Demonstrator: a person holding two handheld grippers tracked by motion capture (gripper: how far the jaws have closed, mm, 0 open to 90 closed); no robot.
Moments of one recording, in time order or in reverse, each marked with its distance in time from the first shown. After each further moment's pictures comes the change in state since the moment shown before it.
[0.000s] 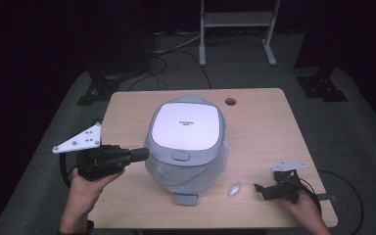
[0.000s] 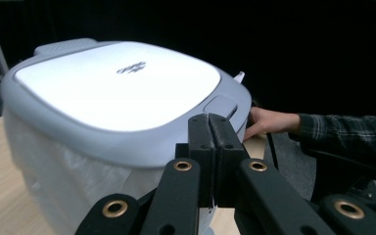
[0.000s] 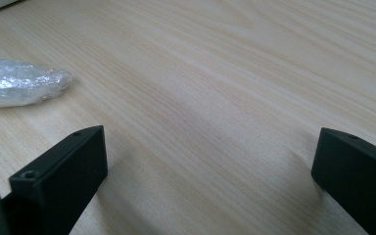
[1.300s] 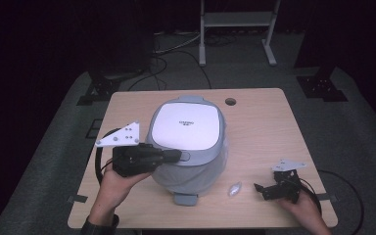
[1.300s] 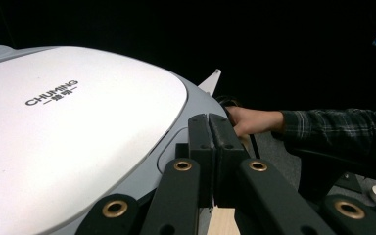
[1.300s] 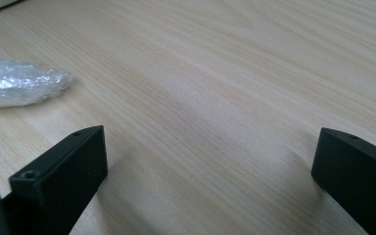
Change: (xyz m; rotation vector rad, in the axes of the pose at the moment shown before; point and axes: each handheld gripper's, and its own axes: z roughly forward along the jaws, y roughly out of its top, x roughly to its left) left arm -0.012 0.012 0.063 0.052 -0.097 0.034; right arm 0.000 0.000 0.000 0.000 0.000 0.000
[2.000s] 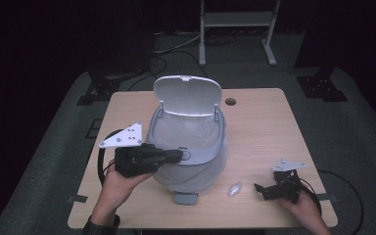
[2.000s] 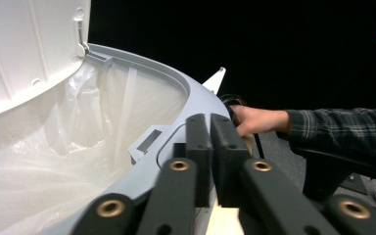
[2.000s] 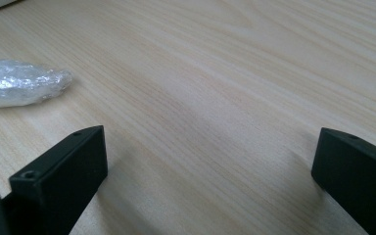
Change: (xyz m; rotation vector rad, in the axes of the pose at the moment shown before) left arm 0.001 -0.004 0.002 -0.003 0.016 -0.002; right arm 0.000 0.000 0.000 0.000 0.001 0.000
